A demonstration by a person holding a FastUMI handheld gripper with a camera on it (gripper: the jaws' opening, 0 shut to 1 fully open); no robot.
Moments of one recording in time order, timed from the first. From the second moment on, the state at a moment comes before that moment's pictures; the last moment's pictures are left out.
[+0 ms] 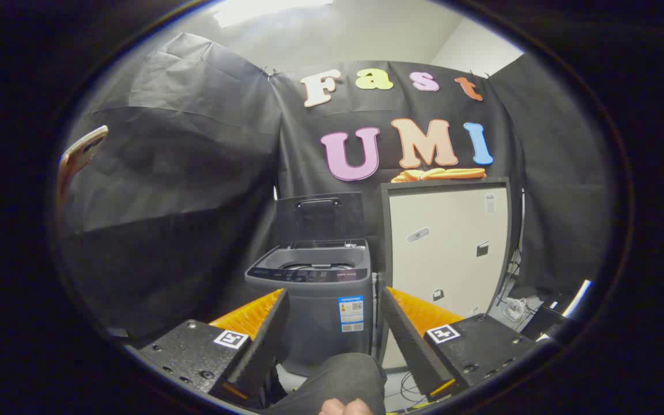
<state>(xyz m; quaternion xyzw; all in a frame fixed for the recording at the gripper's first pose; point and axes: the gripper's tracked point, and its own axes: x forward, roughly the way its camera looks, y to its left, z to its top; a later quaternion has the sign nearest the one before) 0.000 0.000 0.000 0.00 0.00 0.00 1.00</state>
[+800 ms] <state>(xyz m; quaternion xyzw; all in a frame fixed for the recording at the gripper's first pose) 0.001 0.000 0.004 0.01 -0.01 0.00 1.00</state>
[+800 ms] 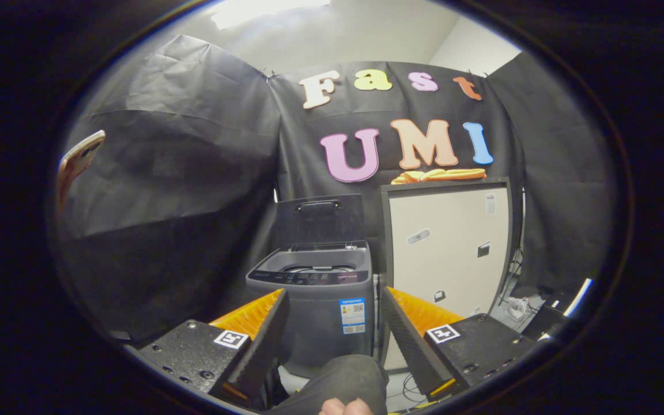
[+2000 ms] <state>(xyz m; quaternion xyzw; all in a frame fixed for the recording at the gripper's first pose) 0.016 -0.009 0.022 0.00 -0.02 0.00 1.00</state>
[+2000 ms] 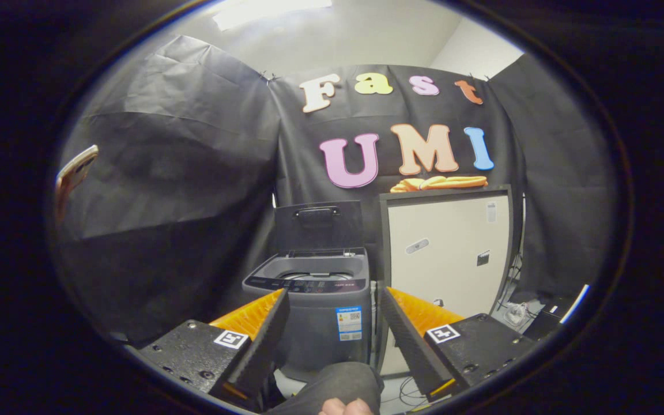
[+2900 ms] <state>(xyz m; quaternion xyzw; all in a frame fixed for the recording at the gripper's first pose) 0.064 -0.052 0.069 -0.02 -0.05 -0.02 1.00</state>
